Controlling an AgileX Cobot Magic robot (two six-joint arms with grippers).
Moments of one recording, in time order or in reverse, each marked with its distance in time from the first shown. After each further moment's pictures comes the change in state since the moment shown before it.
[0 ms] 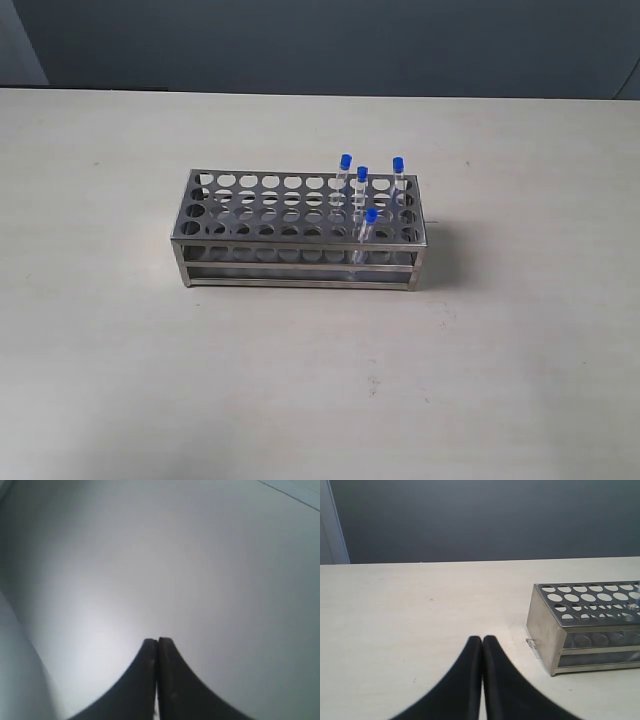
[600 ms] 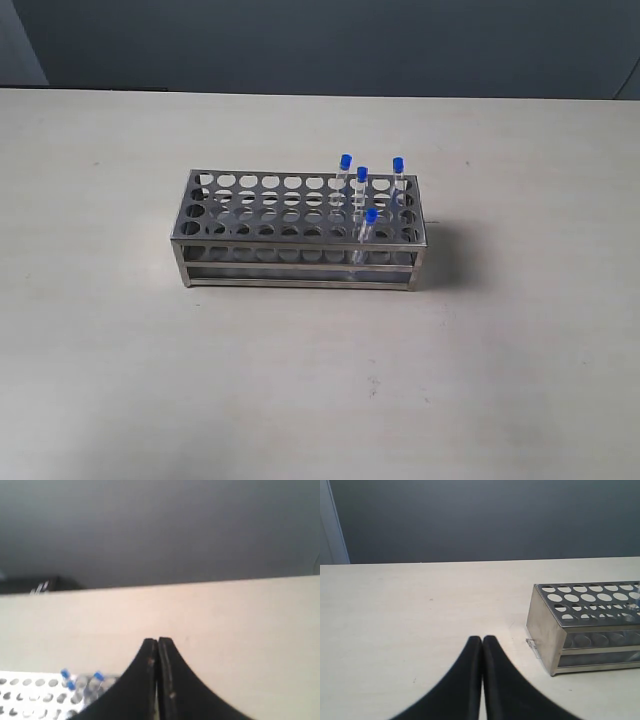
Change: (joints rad) left arm 0.000 0.000 0.000 0.000 0.000 0.000; right arm 0.008 0.931 -0.953 -0.109 1.202 -0.608
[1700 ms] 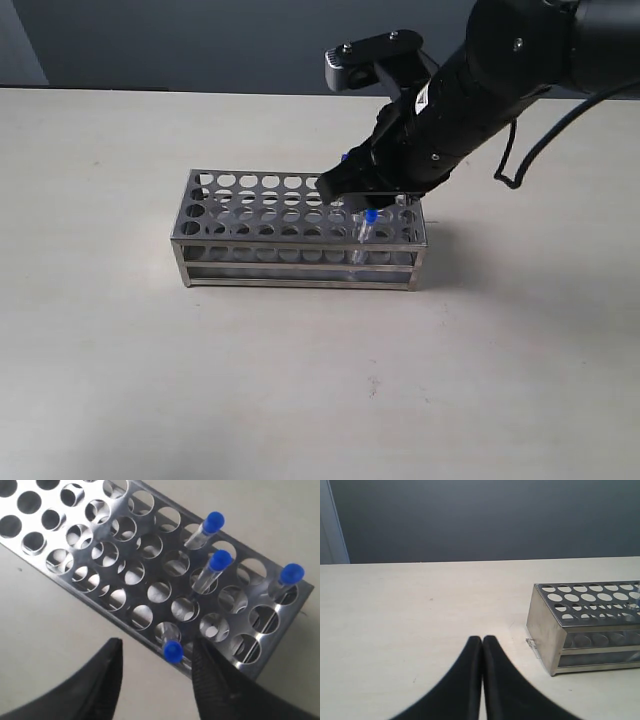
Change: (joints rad) left arm 0.000 0.000 0.000 0.000 0.000 0.000; right arm 0.499 0.670 -0.115 -0.036 0.048 -0.093
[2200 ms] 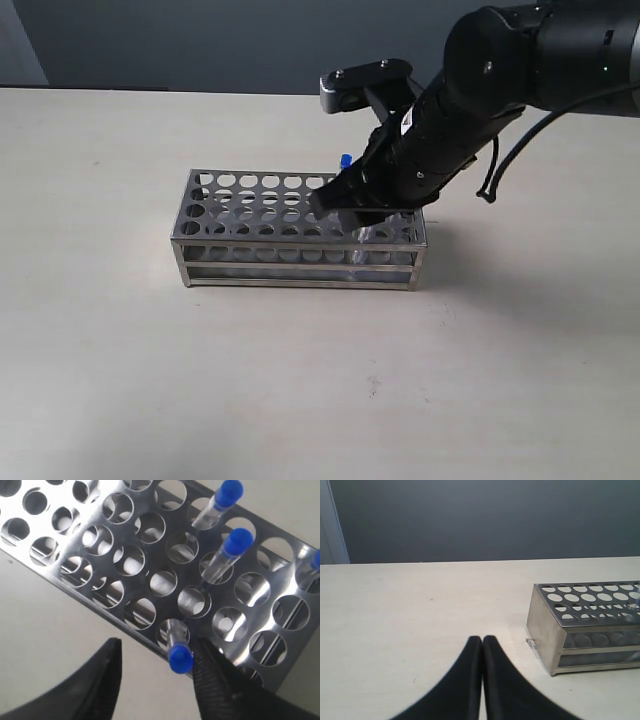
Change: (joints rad) left arm 0.000 0.000 0.000 0.000 0.000 0.000; right arm 0.000 0.070 0.000 0.025 -0.009 0.019
